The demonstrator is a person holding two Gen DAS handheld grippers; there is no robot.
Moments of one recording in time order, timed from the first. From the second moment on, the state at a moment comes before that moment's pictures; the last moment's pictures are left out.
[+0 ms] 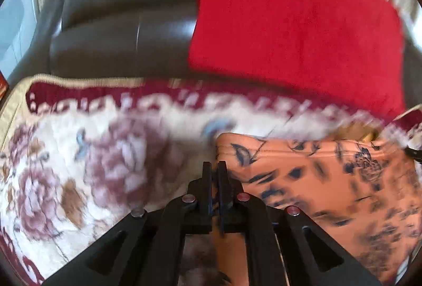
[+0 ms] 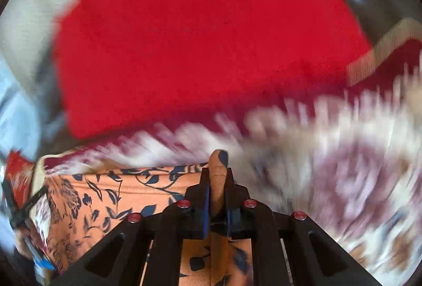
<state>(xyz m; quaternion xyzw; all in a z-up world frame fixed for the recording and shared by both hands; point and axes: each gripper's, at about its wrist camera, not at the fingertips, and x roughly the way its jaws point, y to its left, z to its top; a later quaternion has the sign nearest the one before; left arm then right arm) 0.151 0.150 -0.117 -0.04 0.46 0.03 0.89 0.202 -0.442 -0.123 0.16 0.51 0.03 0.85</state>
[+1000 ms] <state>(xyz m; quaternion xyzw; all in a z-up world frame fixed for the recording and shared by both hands) -0.027 0.112 -0.098 -0.04 0.45 0.02 0.89 -0.016 -0.411 -0.114 0.42 0.43 0.12 0.79</state>
